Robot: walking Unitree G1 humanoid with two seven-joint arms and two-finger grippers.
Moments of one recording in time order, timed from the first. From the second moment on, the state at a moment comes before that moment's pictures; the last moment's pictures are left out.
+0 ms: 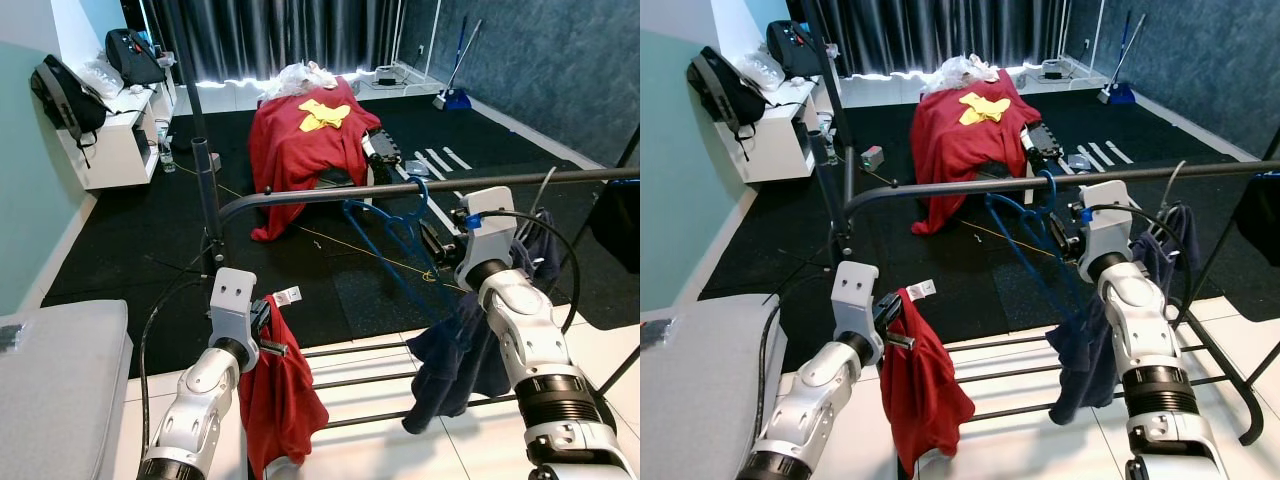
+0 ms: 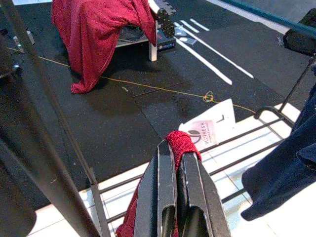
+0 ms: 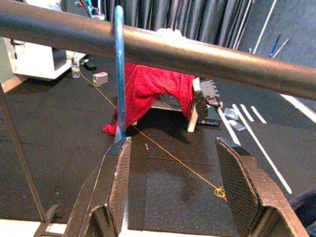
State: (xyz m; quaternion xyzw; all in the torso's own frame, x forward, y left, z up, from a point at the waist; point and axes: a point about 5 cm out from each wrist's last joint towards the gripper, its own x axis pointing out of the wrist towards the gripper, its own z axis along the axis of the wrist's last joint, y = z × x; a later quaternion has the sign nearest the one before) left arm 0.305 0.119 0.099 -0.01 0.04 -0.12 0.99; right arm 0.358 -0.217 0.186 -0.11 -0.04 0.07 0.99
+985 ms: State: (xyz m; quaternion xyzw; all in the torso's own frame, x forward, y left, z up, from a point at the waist) left arm 0.303 0.117 0.096 -0.01 0.04 -0.13 0.99; right arm 0.378 -0.206 0.189 -0.09 0.01 0.12 0.99
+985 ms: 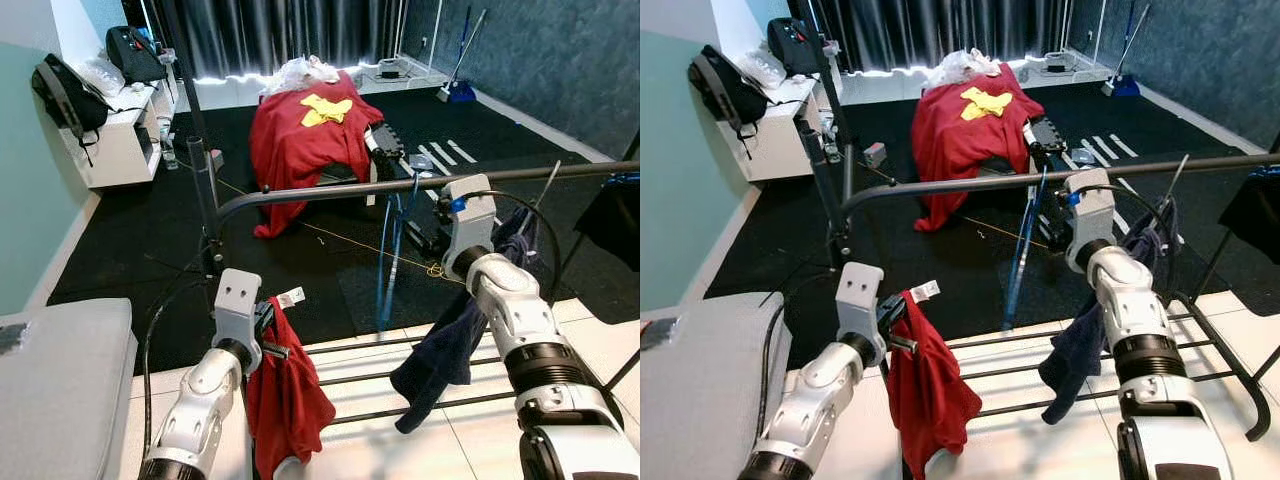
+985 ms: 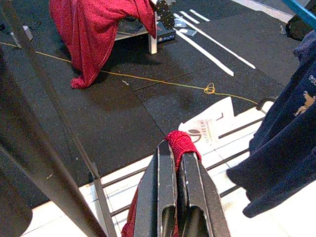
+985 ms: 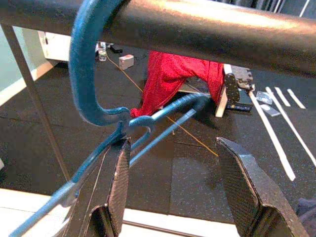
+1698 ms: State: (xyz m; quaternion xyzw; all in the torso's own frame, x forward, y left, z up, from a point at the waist) left arm 0.303 0.116 0.096 0.00 0.04 -0.14 0.99; right arm 0.363 -0.200 0.187 -0.09 -0.02 0.13 0.99
